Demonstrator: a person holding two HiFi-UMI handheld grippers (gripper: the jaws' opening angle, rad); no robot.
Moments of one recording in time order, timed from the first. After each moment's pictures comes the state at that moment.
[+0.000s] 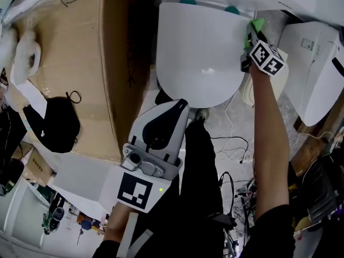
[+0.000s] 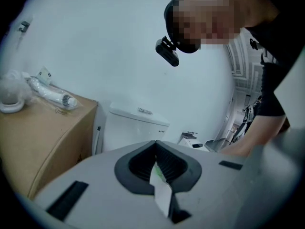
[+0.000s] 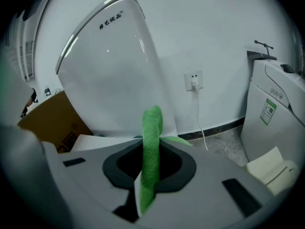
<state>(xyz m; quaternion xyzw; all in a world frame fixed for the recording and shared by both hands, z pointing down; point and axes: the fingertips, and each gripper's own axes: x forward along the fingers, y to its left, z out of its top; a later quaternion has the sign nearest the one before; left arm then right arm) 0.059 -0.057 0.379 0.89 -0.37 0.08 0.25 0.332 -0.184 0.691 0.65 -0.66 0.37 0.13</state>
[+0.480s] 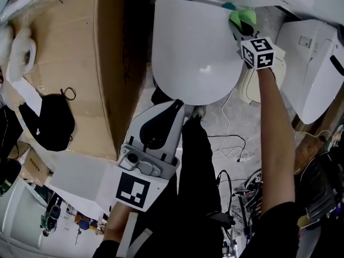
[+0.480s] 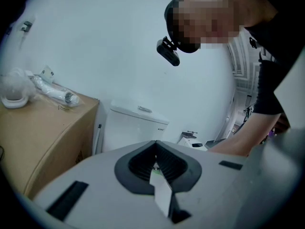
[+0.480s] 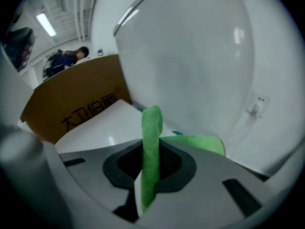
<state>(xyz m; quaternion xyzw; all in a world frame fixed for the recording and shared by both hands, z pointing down) 0.059 -0.042 0.385 0.89 -0.38 0.08 0.25 0.252 -0.179 0.693 0.43 -0.82 0.24 0.30</state>
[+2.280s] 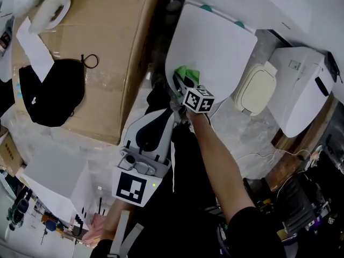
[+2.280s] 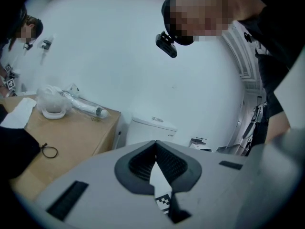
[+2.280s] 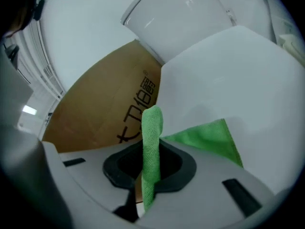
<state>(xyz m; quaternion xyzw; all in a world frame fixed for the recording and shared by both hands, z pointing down) -0.035 0.024 0.349 0.86 -0.46 0.05 0.23 0.000 0.022 0.703 0.41 -0.73 0.54 0.11</state>
